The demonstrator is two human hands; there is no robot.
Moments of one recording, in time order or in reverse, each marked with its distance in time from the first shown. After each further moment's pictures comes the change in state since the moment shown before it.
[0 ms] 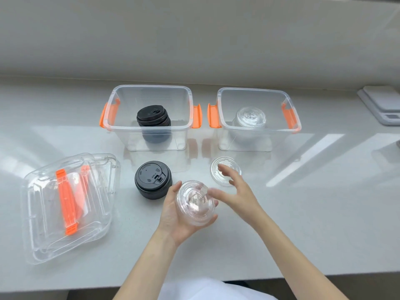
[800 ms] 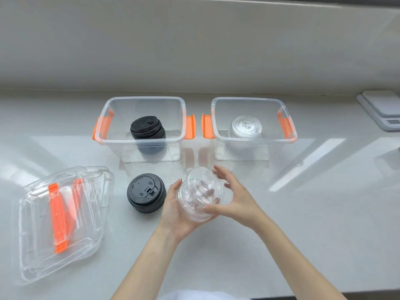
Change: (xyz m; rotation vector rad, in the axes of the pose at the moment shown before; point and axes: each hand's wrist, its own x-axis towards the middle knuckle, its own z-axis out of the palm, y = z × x) left_hand 0.025 0.013 0.028 0.013 -0.017 0.048; right_hand 0.016 -0.005 -0.022 -0.042 -0.101 -0.047
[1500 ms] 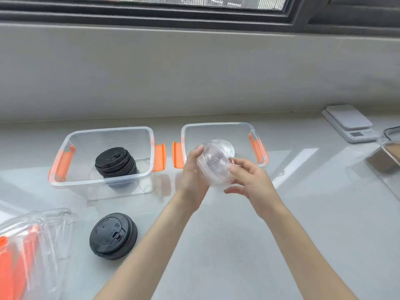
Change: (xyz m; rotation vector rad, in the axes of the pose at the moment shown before) left_hand 0.068 0.029 0.143 0.556 -0.164 0.402; right_hand 0.032 -0.043 -0.104 0.478 0.345 0.137
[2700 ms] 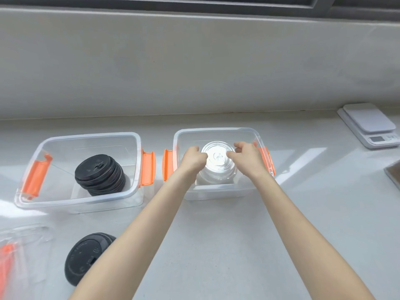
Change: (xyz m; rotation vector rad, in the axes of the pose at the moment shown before) left_hand 0.118 0.002 -0.002 0.779 0.332 -0.328; right_hand 0.138 -0.009 -0.016 -0.766 0.127 0.033
